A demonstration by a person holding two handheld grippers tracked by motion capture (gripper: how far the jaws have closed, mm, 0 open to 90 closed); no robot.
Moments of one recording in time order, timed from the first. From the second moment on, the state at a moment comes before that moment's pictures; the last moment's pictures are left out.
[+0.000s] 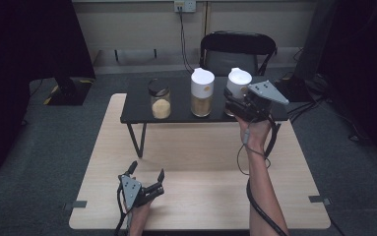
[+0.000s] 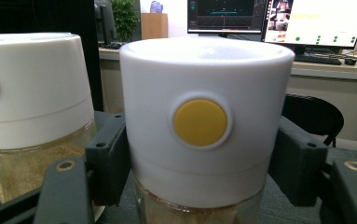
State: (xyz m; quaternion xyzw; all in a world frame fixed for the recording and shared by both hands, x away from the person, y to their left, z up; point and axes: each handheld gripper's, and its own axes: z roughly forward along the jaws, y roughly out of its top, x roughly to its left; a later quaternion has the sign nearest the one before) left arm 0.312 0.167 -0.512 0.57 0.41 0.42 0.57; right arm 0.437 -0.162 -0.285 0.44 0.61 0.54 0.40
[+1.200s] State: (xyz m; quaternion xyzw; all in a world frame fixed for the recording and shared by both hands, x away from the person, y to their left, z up) left arm 0.312 0.167 -0.512 0.57 0.41 0.42 0.57; right arm 0.436 -0.162 -0.285 0.44 0.60 0.53 0.40
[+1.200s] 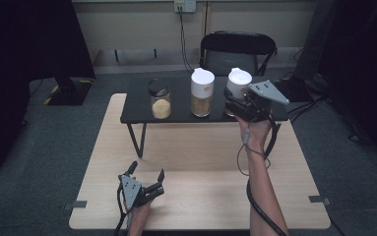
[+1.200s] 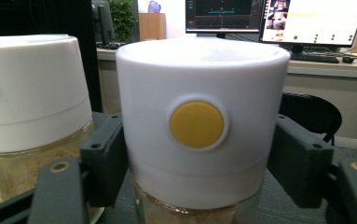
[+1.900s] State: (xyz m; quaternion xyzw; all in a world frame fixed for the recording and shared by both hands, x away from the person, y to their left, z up) left arm 0.312 0.167 -0.512 0.57 0.41 0.42 0.57; right arm 0.435 -0.166 -0.284 0.43 0.59 0.56 0.40
